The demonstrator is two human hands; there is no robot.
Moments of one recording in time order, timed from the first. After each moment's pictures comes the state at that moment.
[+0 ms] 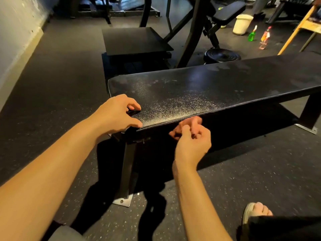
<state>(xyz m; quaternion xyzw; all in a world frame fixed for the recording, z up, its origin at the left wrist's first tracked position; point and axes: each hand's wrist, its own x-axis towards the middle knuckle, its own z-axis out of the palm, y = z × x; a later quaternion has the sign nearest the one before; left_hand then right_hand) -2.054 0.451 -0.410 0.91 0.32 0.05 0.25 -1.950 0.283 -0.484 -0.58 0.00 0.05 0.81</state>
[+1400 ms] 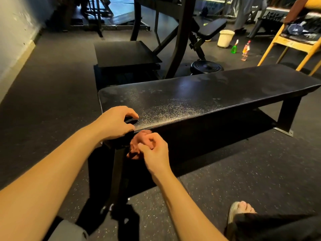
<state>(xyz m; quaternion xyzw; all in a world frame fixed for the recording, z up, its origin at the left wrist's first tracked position) -2.040 0.424 -0.404 0.94 0.26 0.06 0.19 -1.975 0.268 -0.487 -0.64 -0.24 0.28 0.68</state>
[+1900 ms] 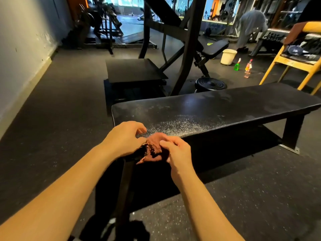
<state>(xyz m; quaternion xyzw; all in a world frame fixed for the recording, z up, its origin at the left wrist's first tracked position) -2.061 0.402 -0.385 0.93 0.29 0.09 0.19 -1.945 0.265 -0.445 -0.62 -0.13 0.29 0.72</state>
